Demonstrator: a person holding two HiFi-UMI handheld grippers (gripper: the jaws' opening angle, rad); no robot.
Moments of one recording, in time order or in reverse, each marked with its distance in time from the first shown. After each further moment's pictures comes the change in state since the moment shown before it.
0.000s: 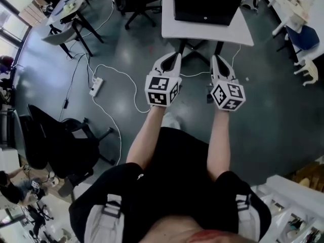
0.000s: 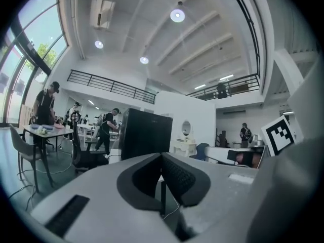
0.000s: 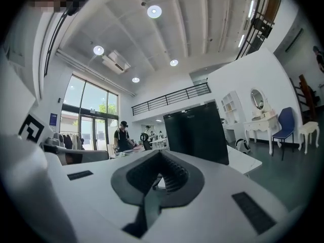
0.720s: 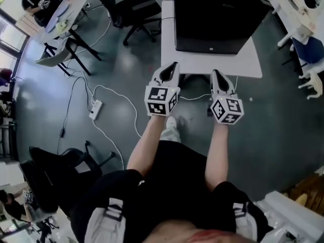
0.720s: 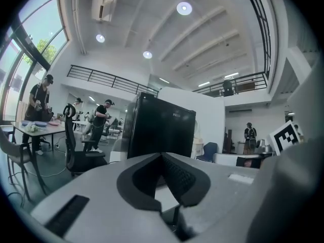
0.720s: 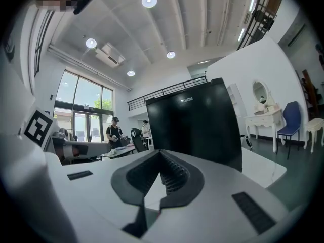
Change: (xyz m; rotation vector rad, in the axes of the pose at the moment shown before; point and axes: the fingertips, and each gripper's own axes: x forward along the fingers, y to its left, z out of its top) left arm 0.198 0.133 0.009 -0.022 0.023 0.014; right arm 0.205 -0.082 -0.022 0.017 0.055 -0.023
